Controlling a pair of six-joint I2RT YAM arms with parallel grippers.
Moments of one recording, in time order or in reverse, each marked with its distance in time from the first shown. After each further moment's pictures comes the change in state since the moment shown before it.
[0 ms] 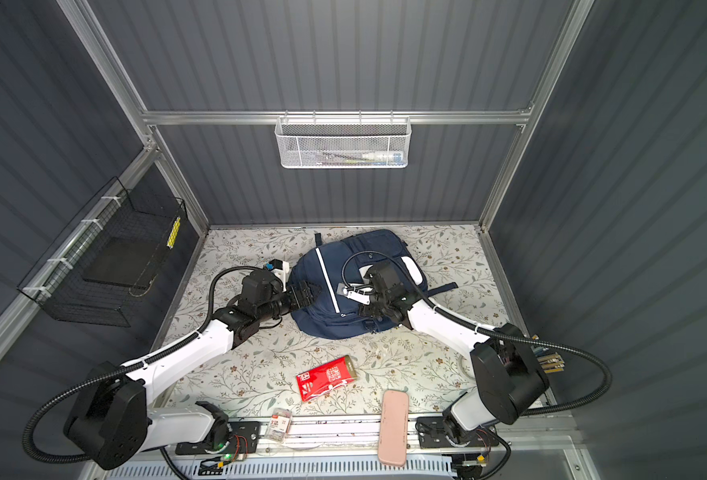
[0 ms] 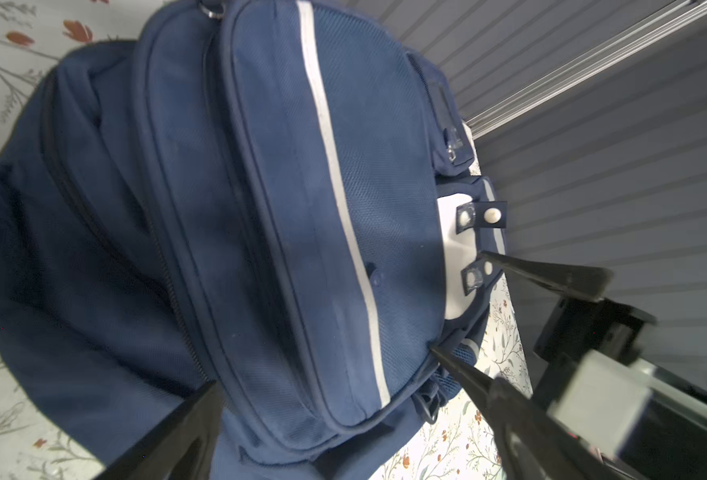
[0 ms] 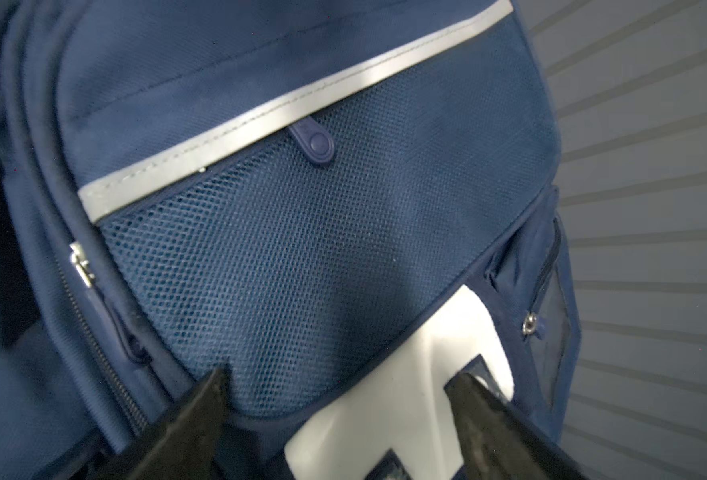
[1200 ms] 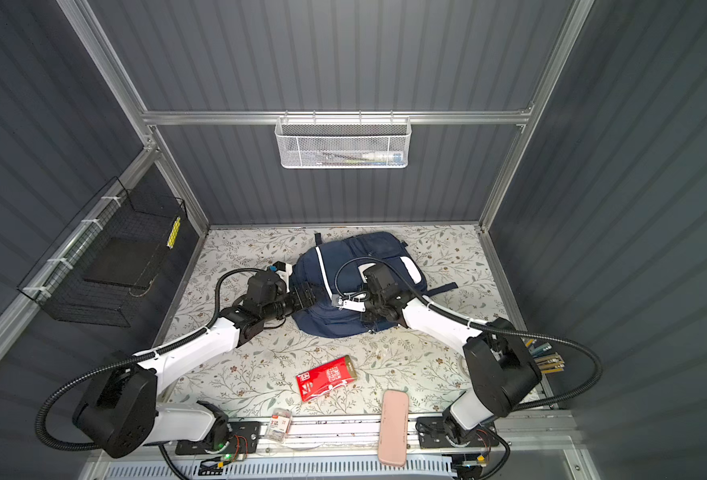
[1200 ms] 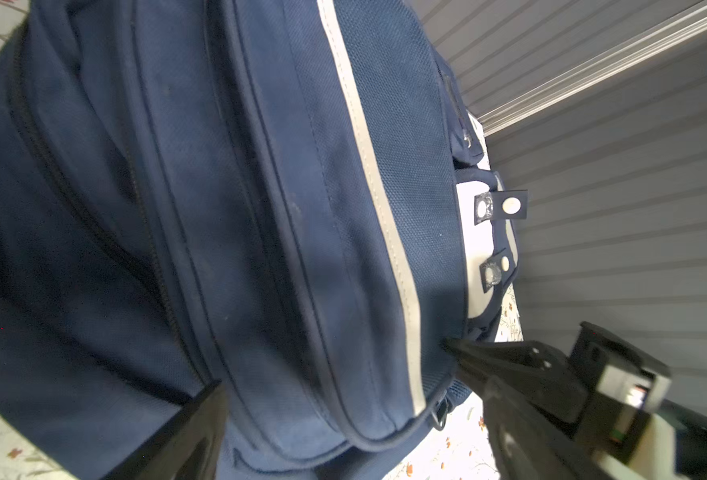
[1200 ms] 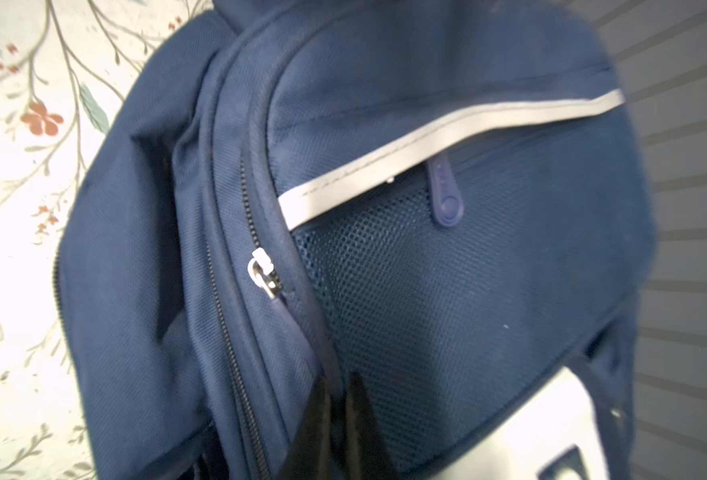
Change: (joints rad) left arm -0.005 0.051 -0.002 0.039 0.001 -0.034; right arm 0.023 0.037 0.033 -0.071 -0.142 -0.075
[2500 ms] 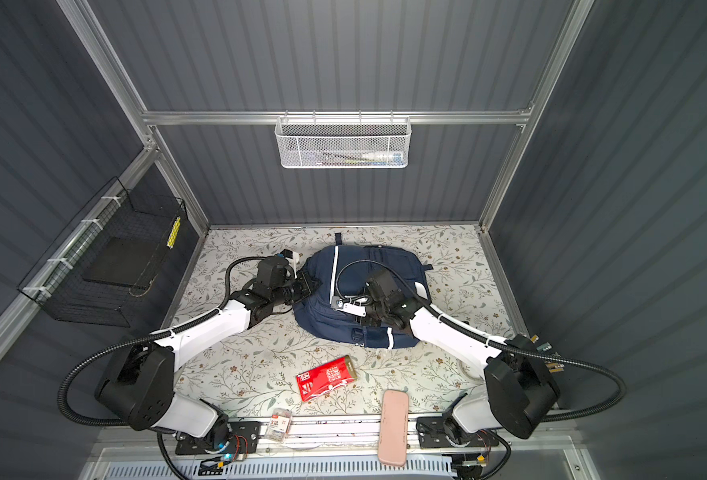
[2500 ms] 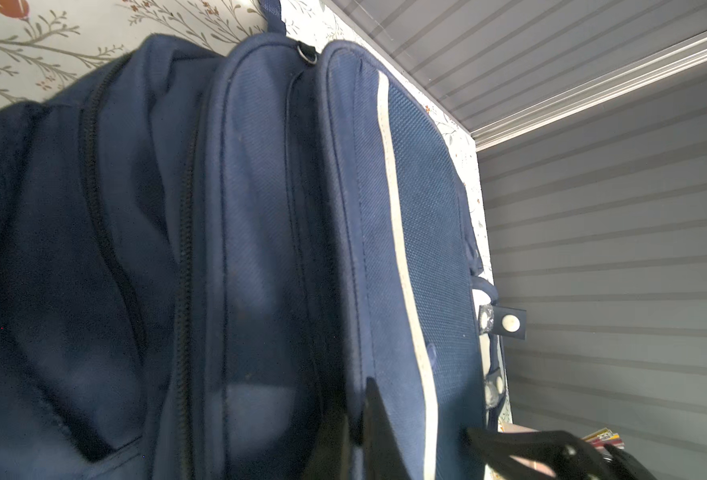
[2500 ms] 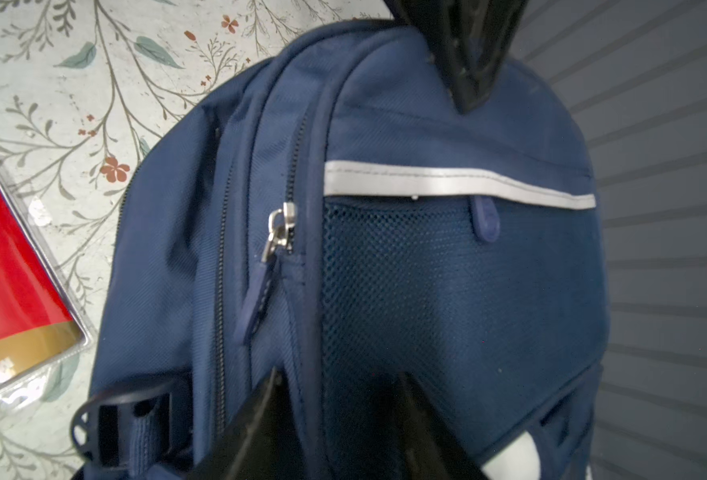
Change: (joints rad) left arm 0.003 0.145 0.178 -0.037 0.024 -0.050; right arm 0.043 -0.099 -0.045 -0.031 0.045 0.094
